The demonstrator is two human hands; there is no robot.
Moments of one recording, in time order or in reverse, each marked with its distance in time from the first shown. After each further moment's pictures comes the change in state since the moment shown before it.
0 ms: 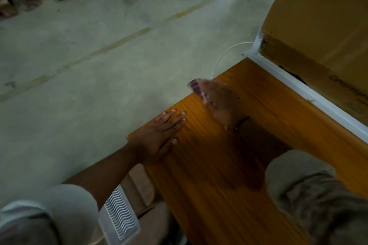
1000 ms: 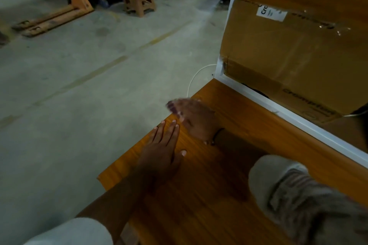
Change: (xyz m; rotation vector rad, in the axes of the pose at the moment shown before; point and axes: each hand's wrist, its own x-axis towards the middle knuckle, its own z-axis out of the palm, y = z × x) left_hand 0.086 0.043 0.019 0.127 -0.037 -0.274; right_hand 0.010 0.016 -0.015 0.025 -0.059 -0.011
